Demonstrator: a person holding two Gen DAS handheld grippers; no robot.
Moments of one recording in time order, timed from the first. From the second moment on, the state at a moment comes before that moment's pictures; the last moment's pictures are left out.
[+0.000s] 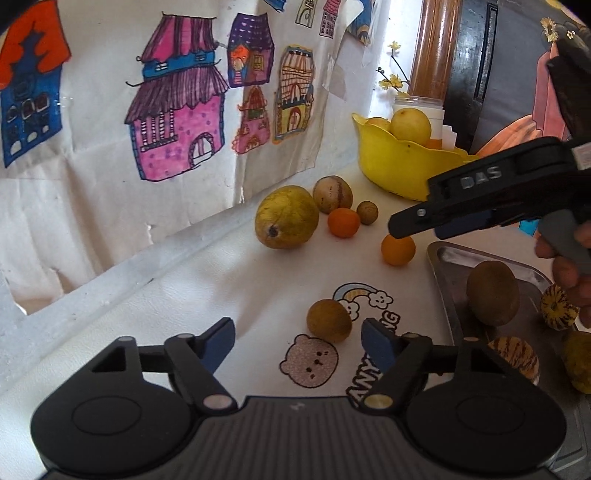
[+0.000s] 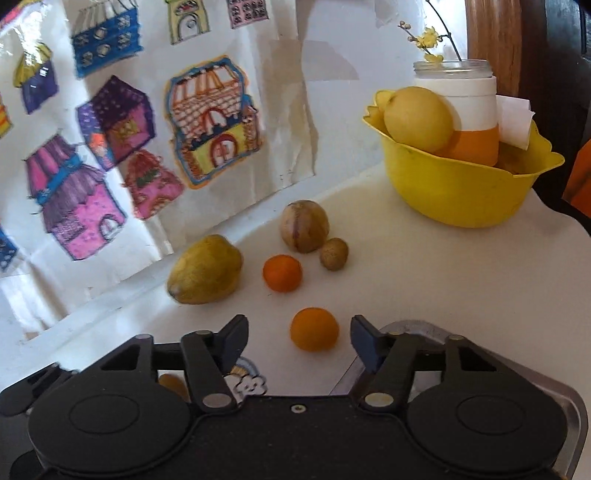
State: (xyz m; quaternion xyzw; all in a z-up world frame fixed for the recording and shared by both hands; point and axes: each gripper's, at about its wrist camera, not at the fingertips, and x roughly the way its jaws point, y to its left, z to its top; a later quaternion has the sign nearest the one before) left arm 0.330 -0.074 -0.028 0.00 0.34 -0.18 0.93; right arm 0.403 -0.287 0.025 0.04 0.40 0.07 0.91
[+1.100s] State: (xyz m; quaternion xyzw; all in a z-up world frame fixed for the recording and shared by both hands) left arm 0.332 -0.071 -0.024 -0.06 0.33 -0.19 0.92; right arm 0.406 -0.282 0.010 0.04 0.41 0.08 0.91
